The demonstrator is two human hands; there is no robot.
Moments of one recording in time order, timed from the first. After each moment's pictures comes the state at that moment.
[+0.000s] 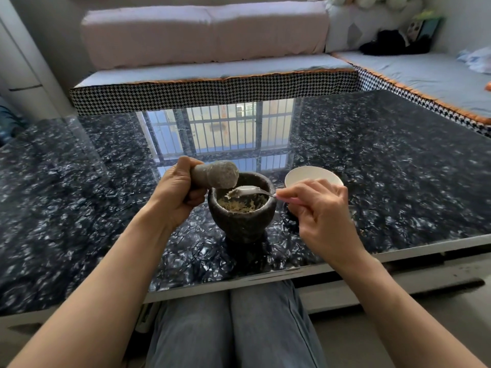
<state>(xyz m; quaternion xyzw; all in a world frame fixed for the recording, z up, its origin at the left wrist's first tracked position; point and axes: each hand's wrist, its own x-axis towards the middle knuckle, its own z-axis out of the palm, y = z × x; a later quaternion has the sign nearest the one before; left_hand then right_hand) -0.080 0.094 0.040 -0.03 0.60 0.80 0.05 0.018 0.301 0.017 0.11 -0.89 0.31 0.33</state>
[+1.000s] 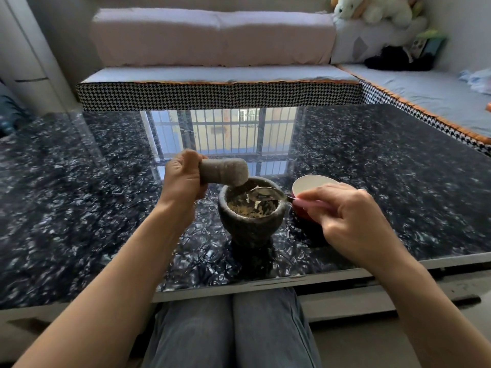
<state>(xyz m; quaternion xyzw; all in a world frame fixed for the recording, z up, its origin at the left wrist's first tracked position) -0.066 0.092 0.053 0.02 0.65 0.76 -0.07 0.035 0.306 0.063 0.10 -0.91 0.35 0.20</state>
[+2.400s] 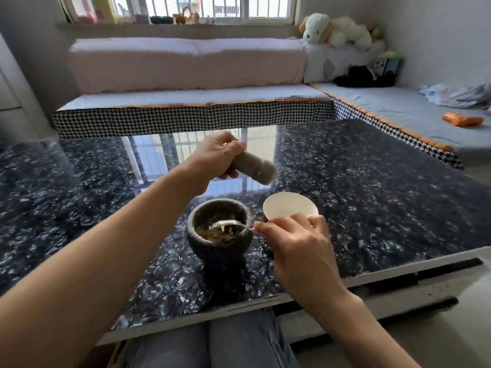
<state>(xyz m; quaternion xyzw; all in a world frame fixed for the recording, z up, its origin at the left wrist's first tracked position) -0.104 0.171 0.115 0.18 0.81 0.56 0.02 0.042 0.293 0.037 0.09 -0.93 0.14 0.33</state>
